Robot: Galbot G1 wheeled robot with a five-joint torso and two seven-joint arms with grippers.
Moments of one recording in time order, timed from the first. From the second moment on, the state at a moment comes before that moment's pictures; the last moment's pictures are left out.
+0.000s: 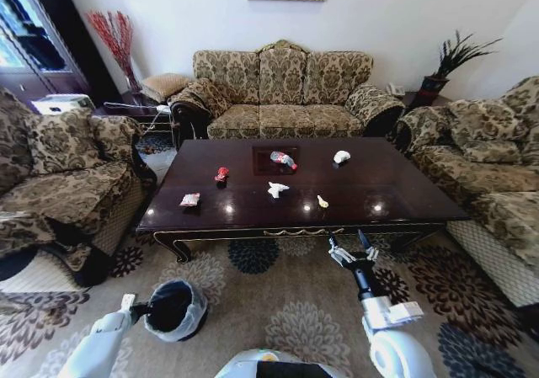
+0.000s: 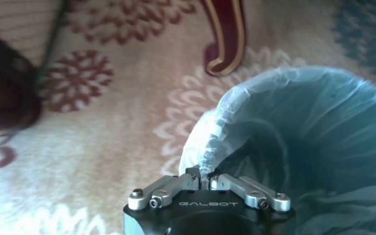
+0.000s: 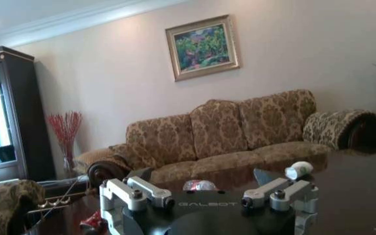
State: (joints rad) left arm 1.13 -1.00 -0.66 -0.75 -0.22 0.18 0.32; right arm -1.69 1.32 0.54 2.19 0.42 0.19 -0.06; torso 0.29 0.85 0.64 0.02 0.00
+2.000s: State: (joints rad) left arm 1.72 -0.91 -1.25 -2.27 -0.76 0.29 0.14; right arm -1.64 1.31 0.57 2.16 0.35 0.23 -0.02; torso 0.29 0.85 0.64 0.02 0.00
